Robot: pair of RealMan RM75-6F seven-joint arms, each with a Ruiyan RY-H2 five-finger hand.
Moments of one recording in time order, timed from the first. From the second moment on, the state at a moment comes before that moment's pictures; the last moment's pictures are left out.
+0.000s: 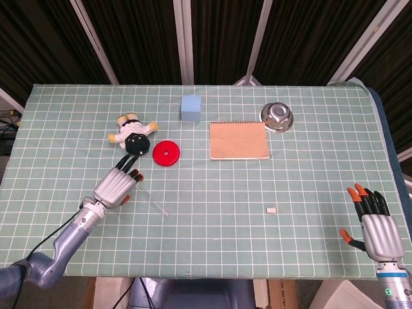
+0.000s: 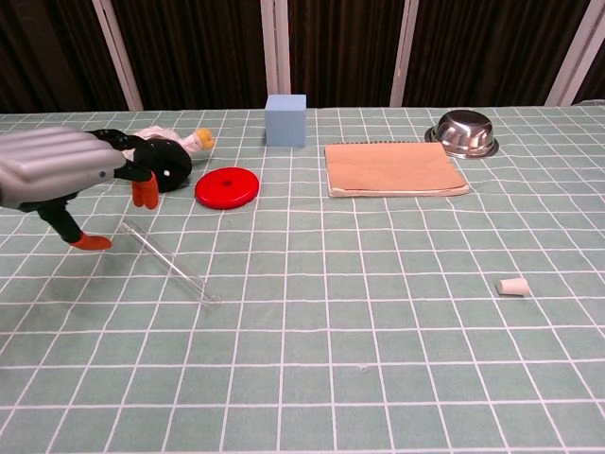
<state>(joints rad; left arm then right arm) -0.62 -1.42 -0.13 -1.49 1.37 0.92 0.54 0.08 -1.12 0.05 -1.65 -1.48 1.44 -0.07</state>
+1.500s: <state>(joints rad) -0.72 -1.54 -0.09 -1.36 1.28 0.91 0.54 0.08 -1.12 0.05 -1.66 -1.46 1.43 -0.06</state>
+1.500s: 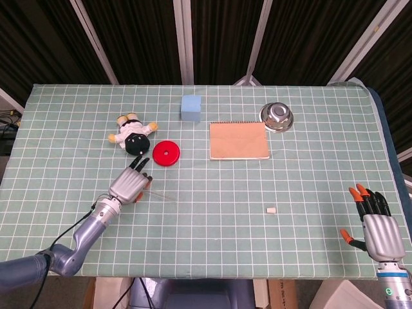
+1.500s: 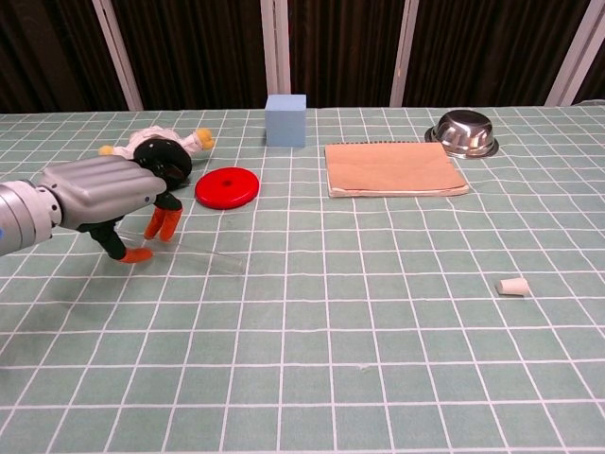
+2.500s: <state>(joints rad) -0.59 -1.56 -0.15 -1.51 1.37 1.22 0.22 0.14 -1.14 0.08 -1.70 -1.46 1.37 -0.09</state>
